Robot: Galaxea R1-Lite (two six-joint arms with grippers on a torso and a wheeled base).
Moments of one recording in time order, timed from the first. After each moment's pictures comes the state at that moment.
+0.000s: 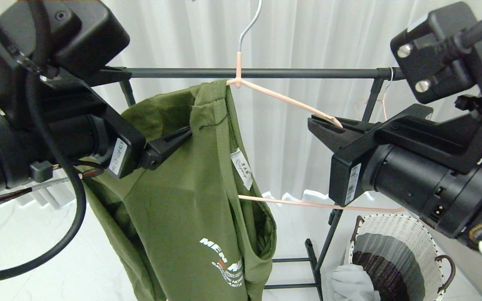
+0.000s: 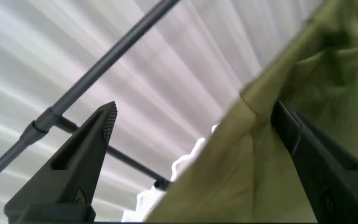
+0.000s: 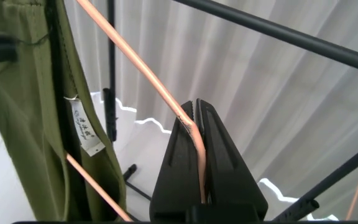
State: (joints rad) left arm -0.72 1.27 -1.06 -0.09 0.32 0.64; right arm 1.19 1.47 -0.97 -0.59 -0.53 -0.20
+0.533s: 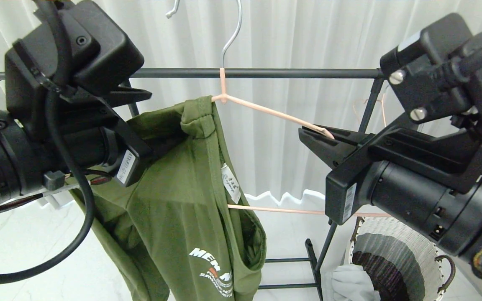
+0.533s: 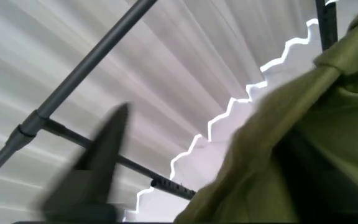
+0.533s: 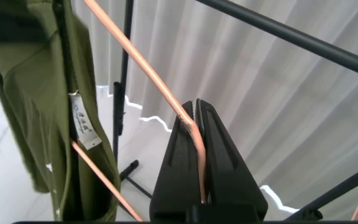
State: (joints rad) left arm -0.70 1.28 -1.04 -0.09 0.26 0.65; right arm 1.22 1.47 -0.95 -0.59 -0.50 -0.25
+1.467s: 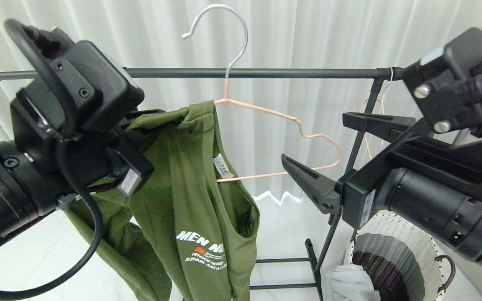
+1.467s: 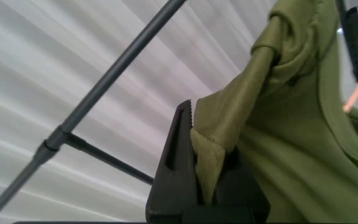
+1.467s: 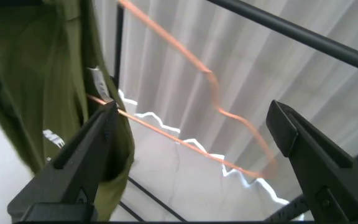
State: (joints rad) left arm -0.67 1.26 -0.83 -0.41 0.24 0.79; right arm 1.20 1.42 -0.89 -0.59 -0.50 -0.25
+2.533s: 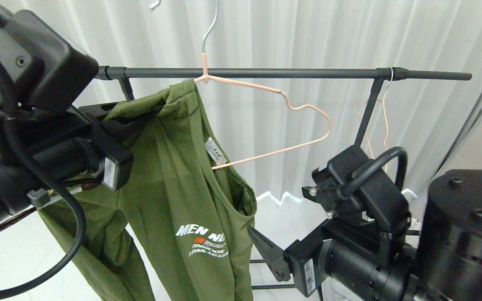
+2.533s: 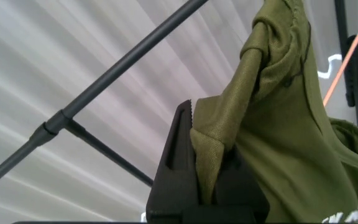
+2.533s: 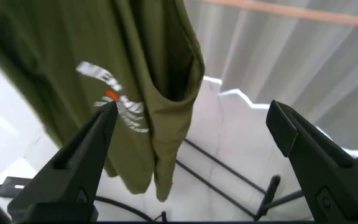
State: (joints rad) left arm -0.66 1.21 -0.82 -0.43 0.24 0.68; right arm 1.25 1.58 -0.81 -0.56 -0.50 0.07
